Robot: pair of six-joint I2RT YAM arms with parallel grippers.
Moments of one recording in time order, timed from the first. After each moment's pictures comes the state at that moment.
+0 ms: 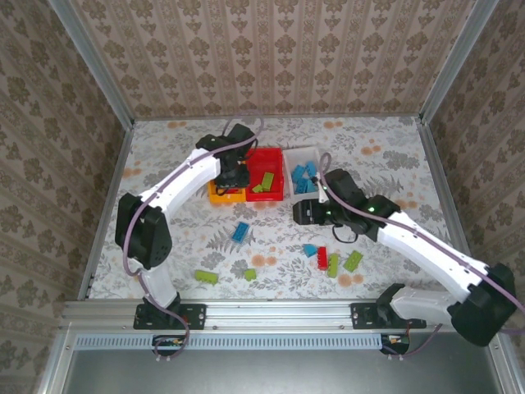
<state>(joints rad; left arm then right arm) -0.60 1.81 1.61 -1.10 -0.16 -0.56 0.63 1.19 0.97 -0.63 -0.08 0.53</state>
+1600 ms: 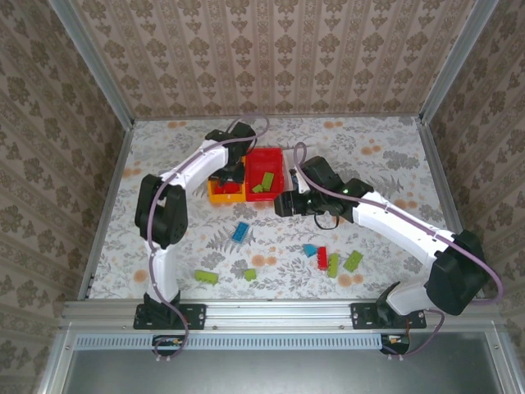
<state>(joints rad) -0.54 2.01 1.73 -1.08 -0.32 -0.41 0.66 1.41 1.12 -0.60 -0.16 0.48</state>
